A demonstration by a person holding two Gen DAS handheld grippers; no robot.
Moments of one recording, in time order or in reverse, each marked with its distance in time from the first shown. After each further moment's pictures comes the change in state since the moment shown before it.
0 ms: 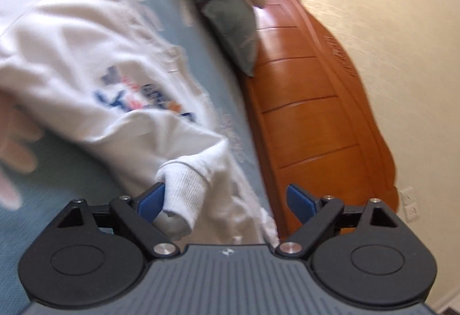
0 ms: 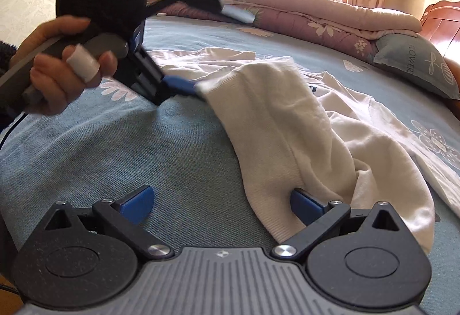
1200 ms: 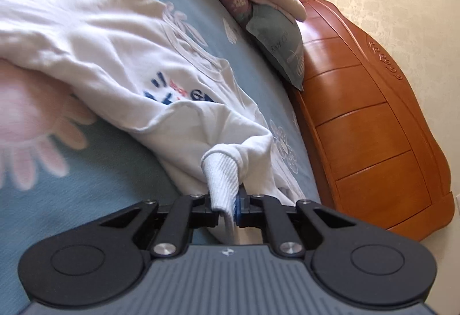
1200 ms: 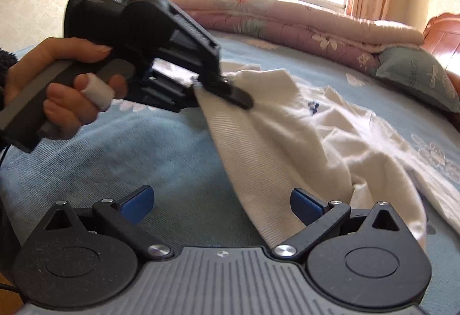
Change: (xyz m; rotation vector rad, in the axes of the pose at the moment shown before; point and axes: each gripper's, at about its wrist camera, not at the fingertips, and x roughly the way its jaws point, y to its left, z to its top) left arm -0.023 -0.019 -0.041 0.021 -0.129 0.304; right arm -0.015 0.010 0.000 -0.040 -0.078 0.004
